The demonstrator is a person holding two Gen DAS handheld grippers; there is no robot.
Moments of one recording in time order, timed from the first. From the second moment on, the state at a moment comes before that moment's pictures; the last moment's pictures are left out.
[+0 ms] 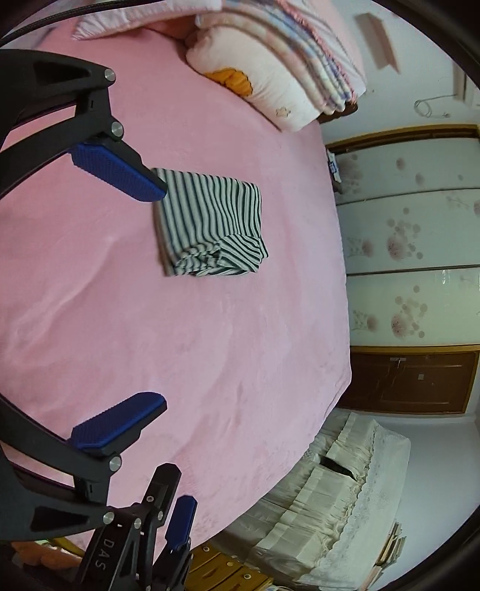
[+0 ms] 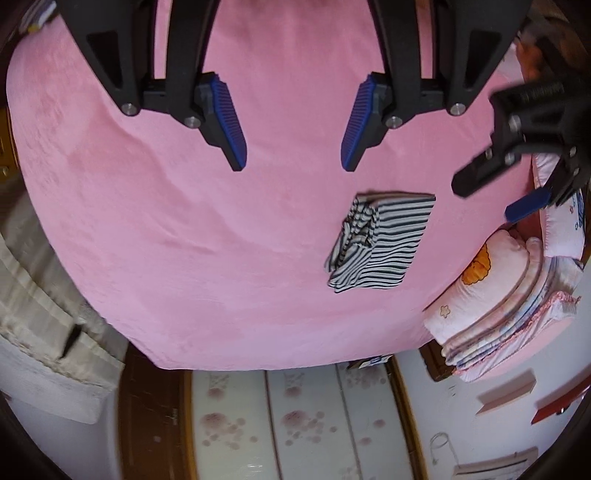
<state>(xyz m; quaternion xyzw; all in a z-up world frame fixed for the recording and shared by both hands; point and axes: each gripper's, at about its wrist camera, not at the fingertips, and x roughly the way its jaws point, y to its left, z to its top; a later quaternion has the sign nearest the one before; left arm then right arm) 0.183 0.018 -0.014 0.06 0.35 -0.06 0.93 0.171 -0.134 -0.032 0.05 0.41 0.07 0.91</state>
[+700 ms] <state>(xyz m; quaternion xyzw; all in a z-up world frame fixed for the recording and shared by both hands) 0.075 -0.006 -0.004 -0.02 0.38 -0.01 0.92 0.074 -0.184 -0.016 0.08 0.40 0.02 0.91</state>
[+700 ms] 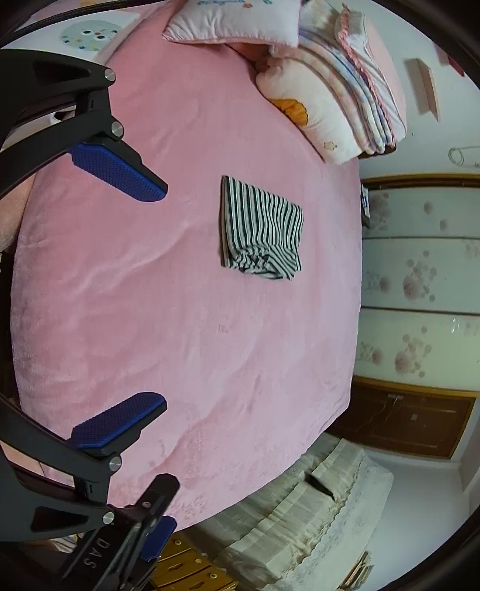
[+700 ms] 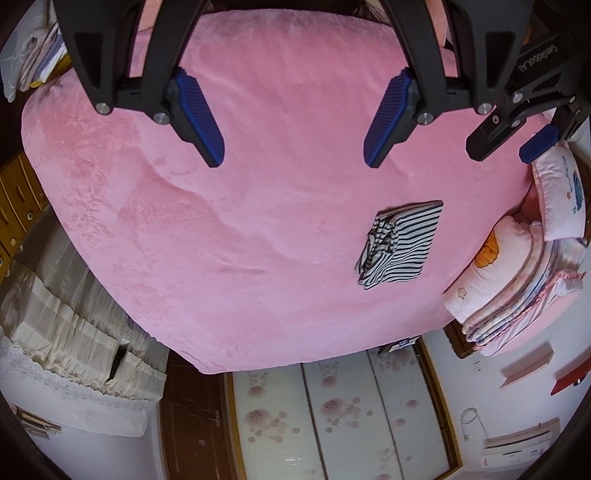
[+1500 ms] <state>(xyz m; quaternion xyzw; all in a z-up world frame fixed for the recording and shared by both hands) 0.067 -0.011 -0.001 -0.02 0.38 -0.01 0.92 0.054 -0.175 -0.015 0.04 0.39 0.01 0.92</state>
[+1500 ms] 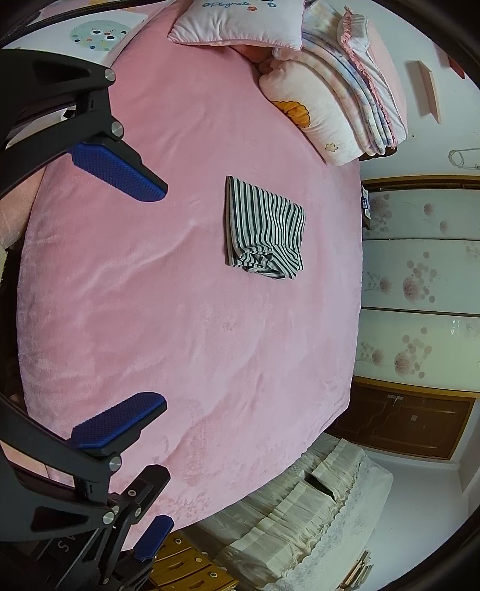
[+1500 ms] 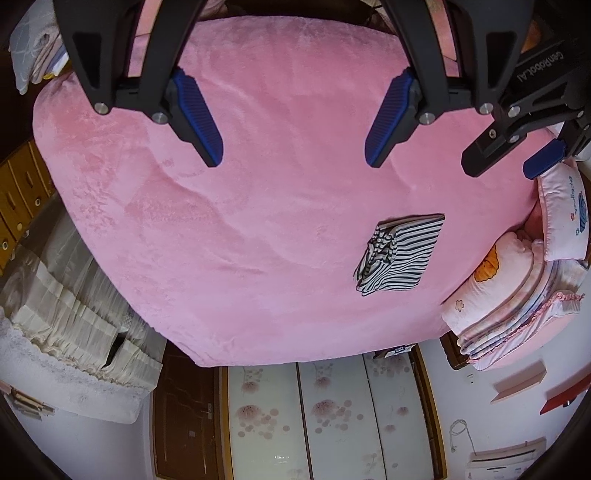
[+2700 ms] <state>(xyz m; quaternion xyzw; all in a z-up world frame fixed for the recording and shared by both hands) 0.058 -0.016 -0.003 -0.01 0.38 0.00 0.92 0.045 -0.181 -0.019 0.03 0.40 0.00 0.92</state>
